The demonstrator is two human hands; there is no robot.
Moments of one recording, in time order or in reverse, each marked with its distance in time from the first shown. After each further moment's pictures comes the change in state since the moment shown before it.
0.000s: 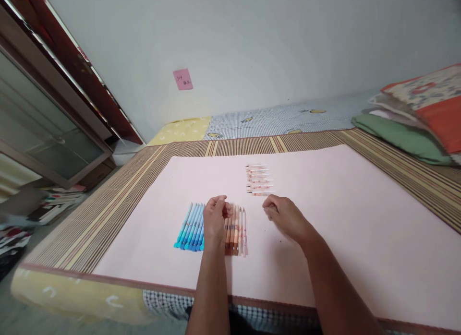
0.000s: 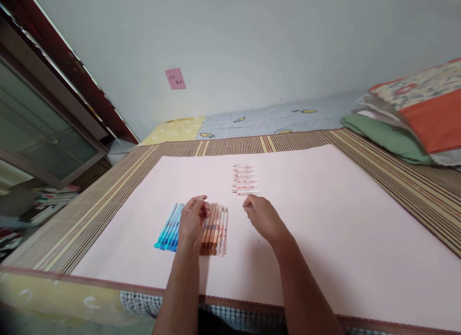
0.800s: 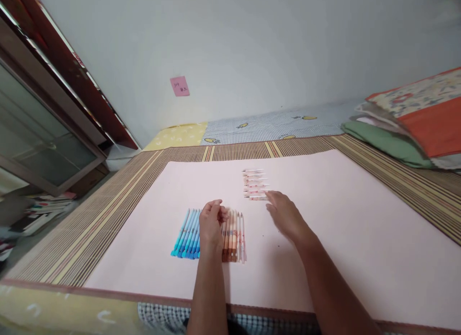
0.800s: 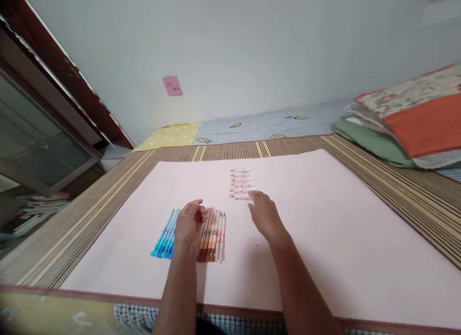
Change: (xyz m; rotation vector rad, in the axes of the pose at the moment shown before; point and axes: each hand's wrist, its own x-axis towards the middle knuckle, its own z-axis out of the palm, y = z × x) left_hand 0.003 0.004 -0.002 -0.055 0.025 -0.019; right_hand 0.026 0.031 0.005 -0.380 0.188 -0.044
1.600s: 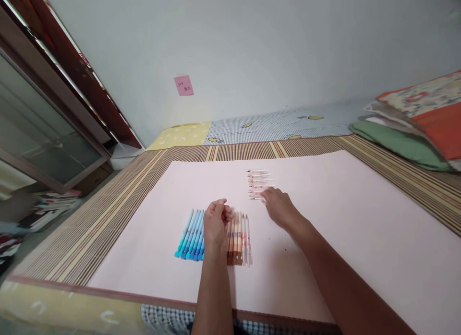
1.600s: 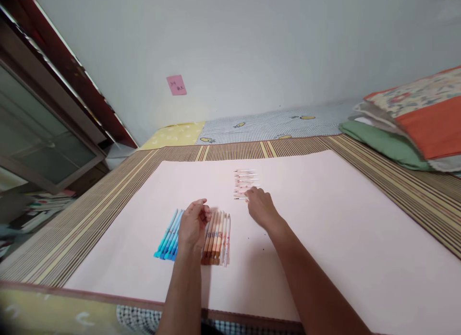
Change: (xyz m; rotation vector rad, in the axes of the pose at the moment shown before) left_hand 0.006 0.001 0.001 -0.058 -0.029 -0.017; right_hand 0.037 -0.008 0.012 -0.259 -0.080 -0.148
